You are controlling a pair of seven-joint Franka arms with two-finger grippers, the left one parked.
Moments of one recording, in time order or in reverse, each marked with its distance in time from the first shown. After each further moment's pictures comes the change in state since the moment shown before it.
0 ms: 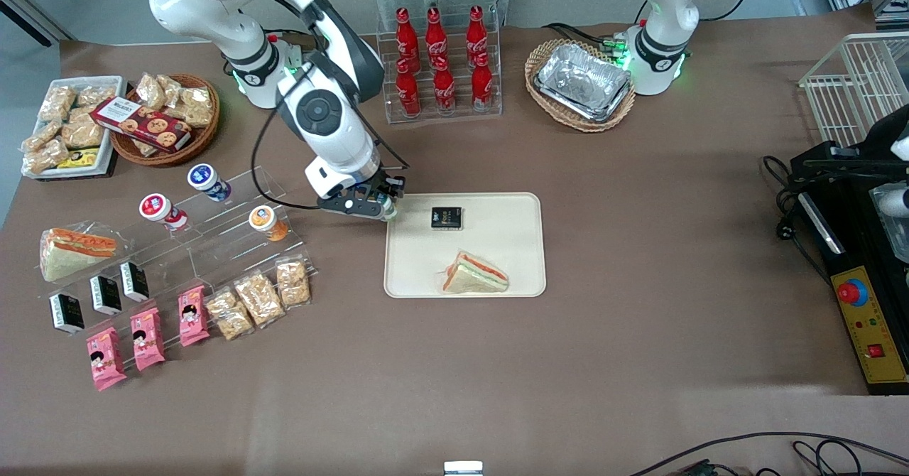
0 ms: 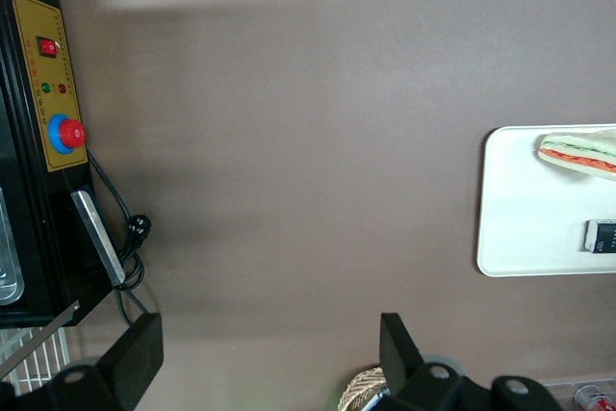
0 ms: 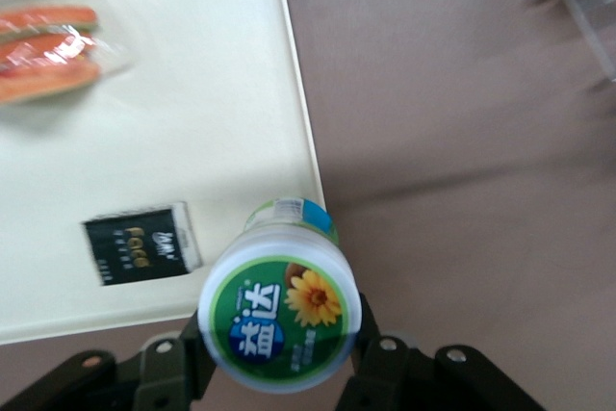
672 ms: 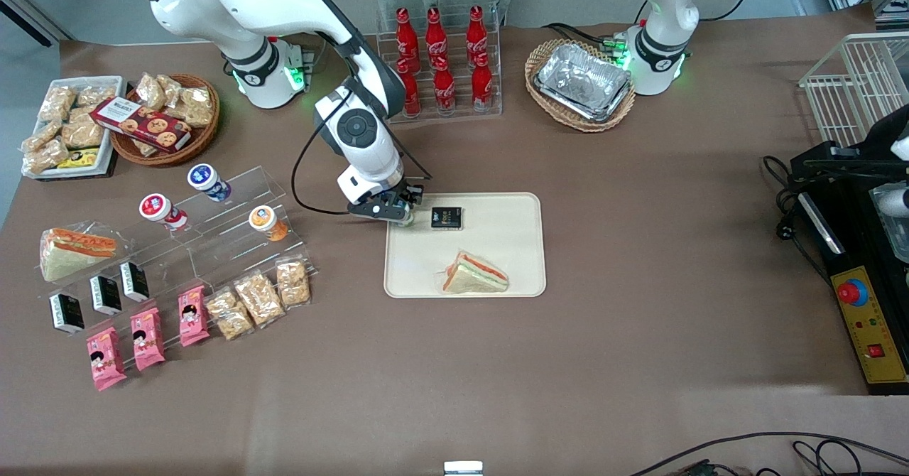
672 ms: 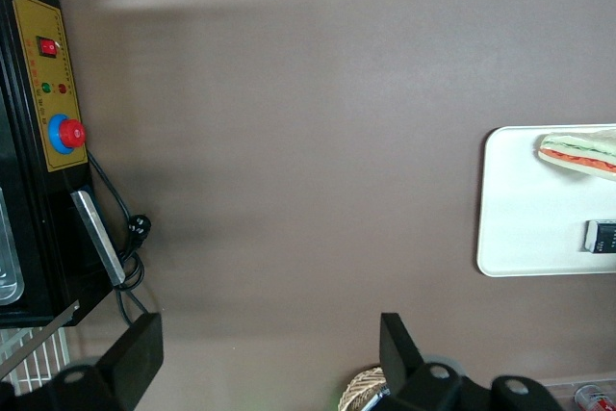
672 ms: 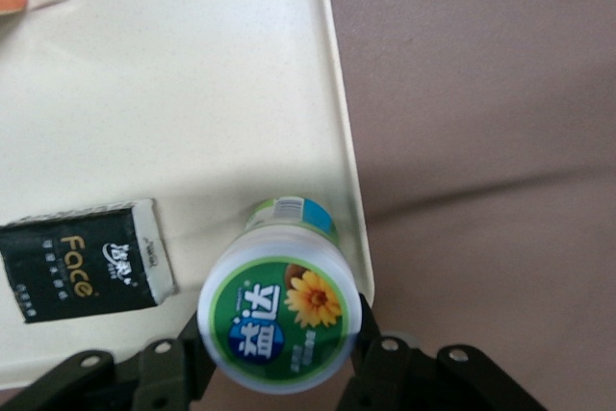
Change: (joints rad) arm 0.076 0.162 0.000 -0.038 0.000 0.217 0.045
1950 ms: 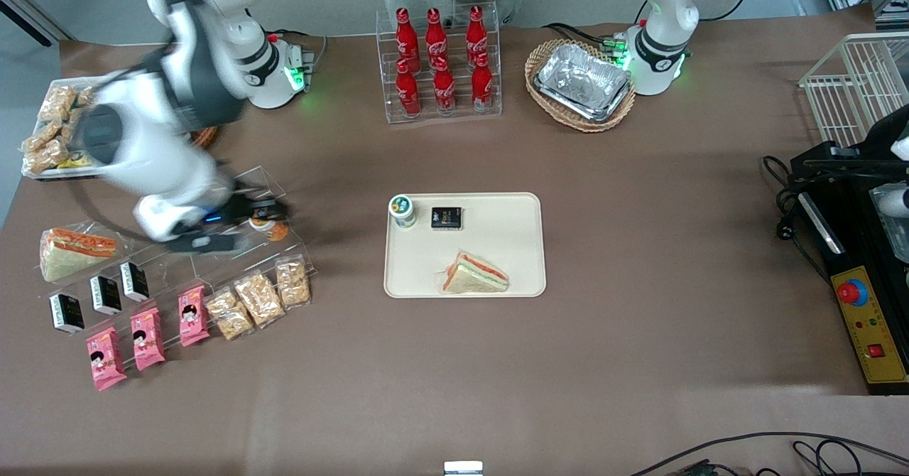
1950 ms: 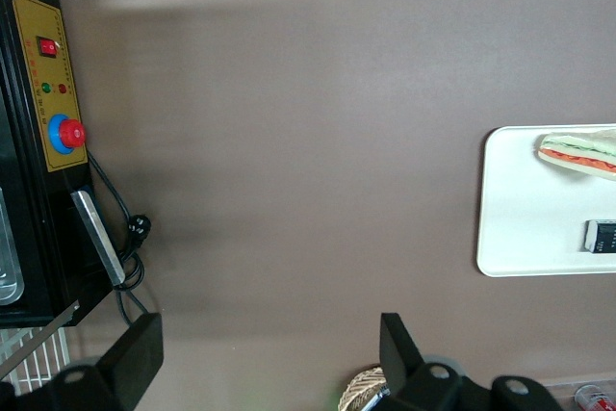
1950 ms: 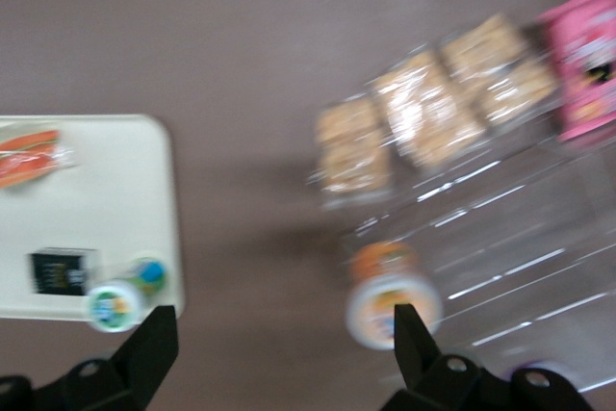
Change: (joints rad) arm -0.348 -0.292 -0.187 0.259 -0.011 -0.603 -0.642
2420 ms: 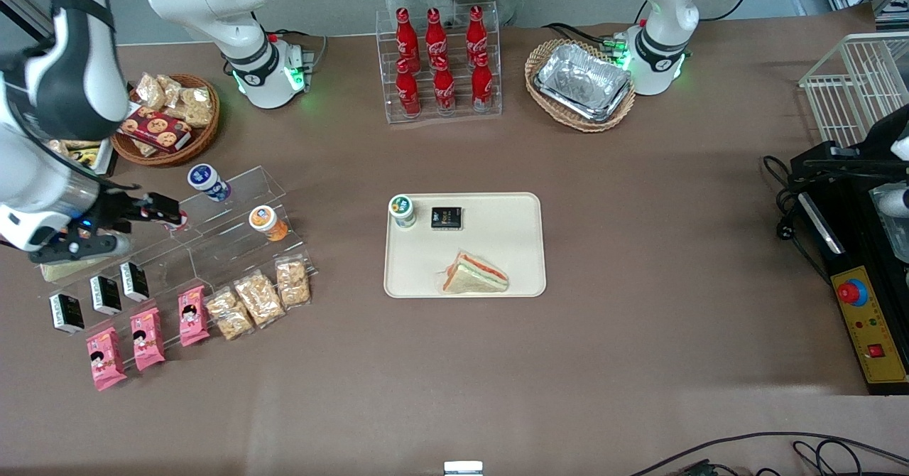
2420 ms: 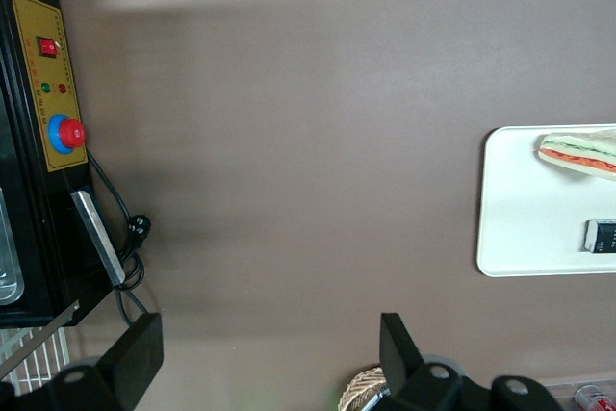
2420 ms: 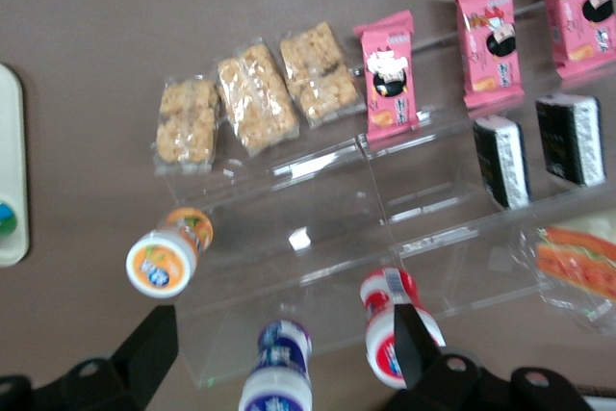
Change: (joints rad) arm -0.244 -0.017 -0.010 0.100 -0.109 -0.194 -0.351
